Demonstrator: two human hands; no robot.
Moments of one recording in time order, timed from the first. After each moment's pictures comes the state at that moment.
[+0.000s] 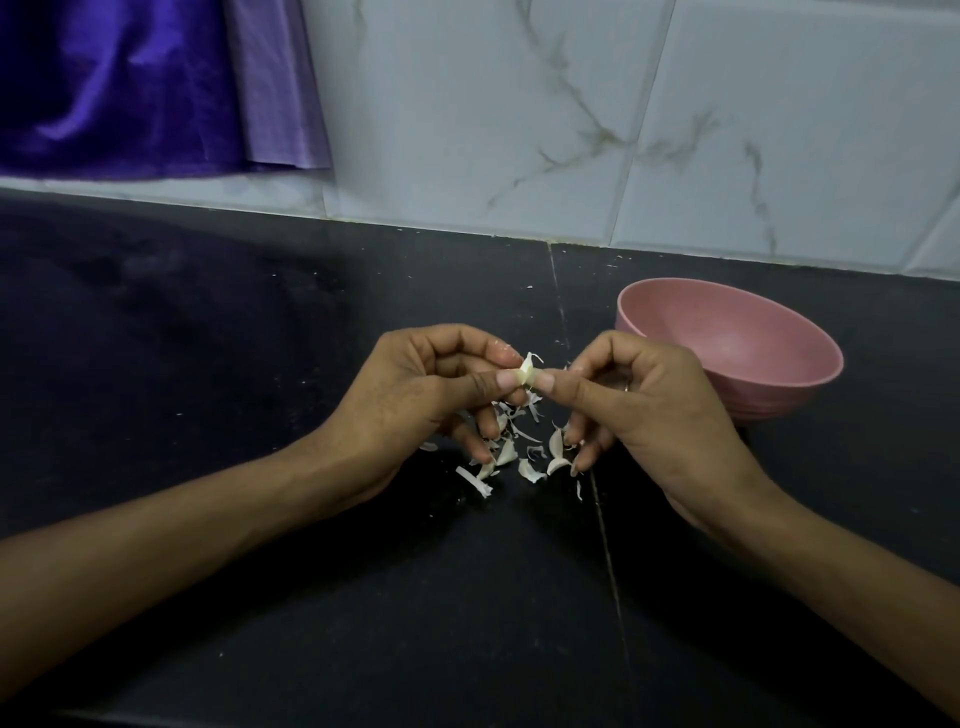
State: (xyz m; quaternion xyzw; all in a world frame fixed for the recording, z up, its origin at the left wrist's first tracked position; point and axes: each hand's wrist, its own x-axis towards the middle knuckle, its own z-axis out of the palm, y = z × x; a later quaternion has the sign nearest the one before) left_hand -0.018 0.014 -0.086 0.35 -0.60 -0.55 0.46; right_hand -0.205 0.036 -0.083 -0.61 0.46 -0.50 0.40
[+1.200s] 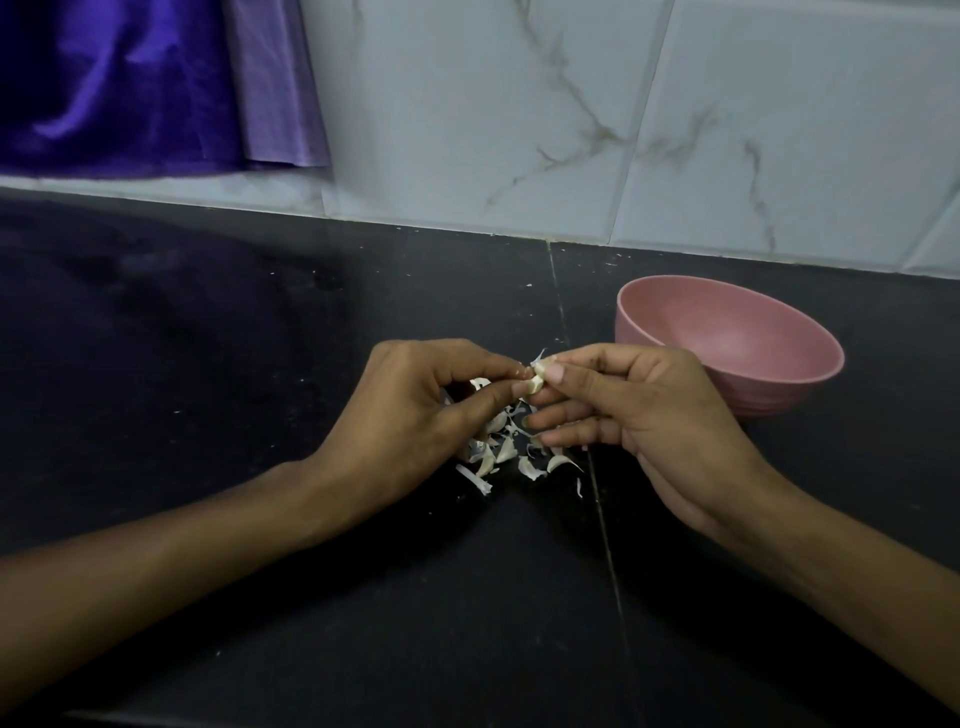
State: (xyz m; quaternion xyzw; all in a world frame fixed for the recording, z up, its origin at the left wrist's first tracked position) left_hand -0.015 0.017 -0.098 0.35 -0.77 -0.25 0.47; right_hand -0.205 0.037 -0.083 -0.55 0.44 -0.50 0.51
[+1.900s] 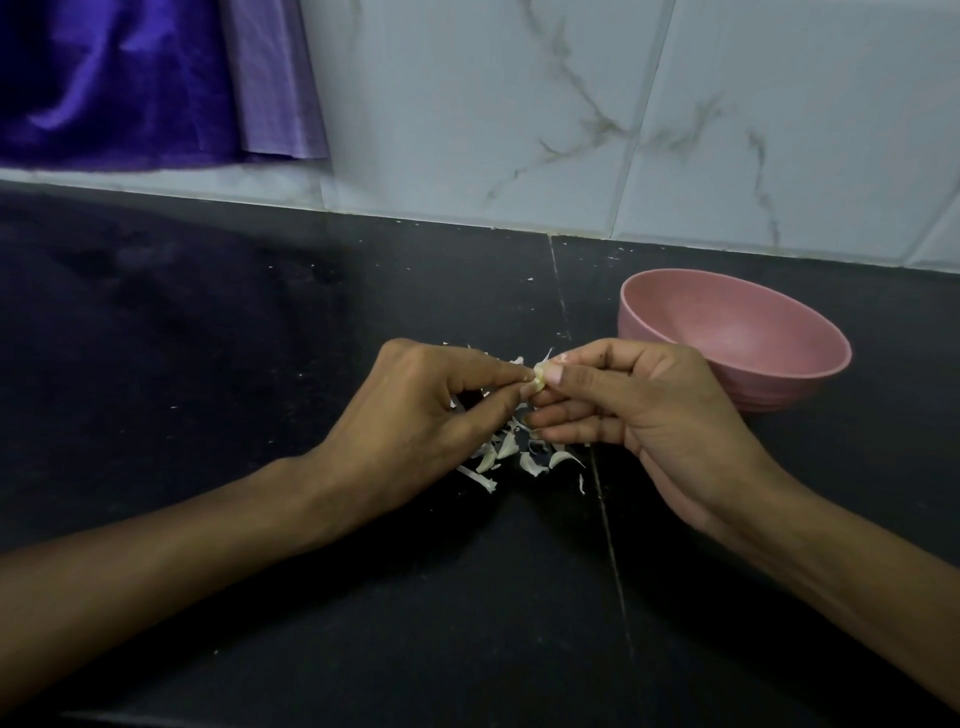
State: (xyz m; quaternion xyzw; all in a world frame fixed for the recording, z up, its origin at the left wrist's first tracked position) left_hand -0.015 0.020 -0.097 0.32 -0.82 -0.15 0.45; right_hand -0.201 0.041 -0.079 -0.53 0.45 -0.49 0.52
